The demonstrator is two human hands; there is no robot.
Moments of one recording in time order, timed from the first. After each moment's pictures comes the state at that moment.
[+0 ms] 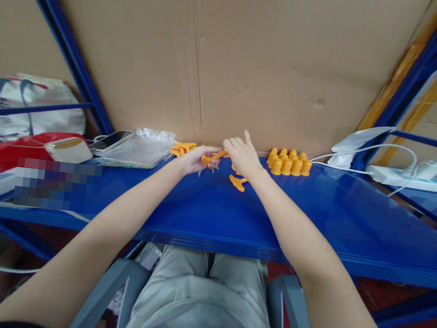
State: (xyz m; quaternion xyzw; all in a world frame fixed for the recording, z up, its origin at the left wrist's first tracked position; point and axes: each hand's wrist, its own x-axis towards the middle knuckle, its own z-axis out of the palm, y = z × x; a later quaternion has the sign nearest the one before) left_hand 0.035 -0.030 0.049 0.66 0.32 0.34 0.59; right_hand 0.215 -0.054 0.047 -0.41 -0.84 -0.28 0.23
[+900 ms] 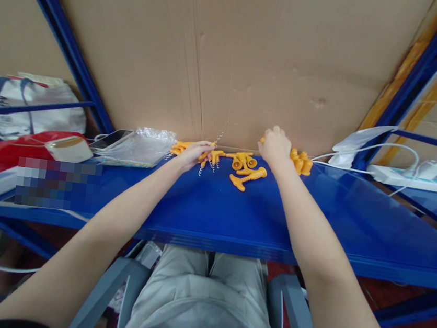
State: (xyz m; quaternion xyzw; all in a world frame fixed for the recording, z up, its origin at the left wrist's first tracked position) left_hand 0.023 -0.010 0.040 0.63 0.39 0.46 0.48; right_hand 0.273 -0.051 0.072 -0.66 -0.67 -0.23 0.25
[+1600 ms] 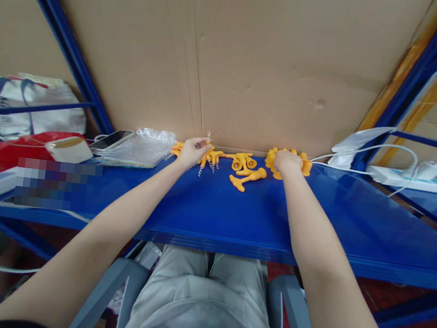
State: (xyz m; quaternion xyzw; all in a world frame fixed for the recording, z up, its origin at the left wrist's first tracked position) left_hand 0.013 0.016 0.024 0.70 0.44 0.54 0.16; right_hand 0.292 -0.056 0.067 -0.81 -0.58 -0.08 0.00
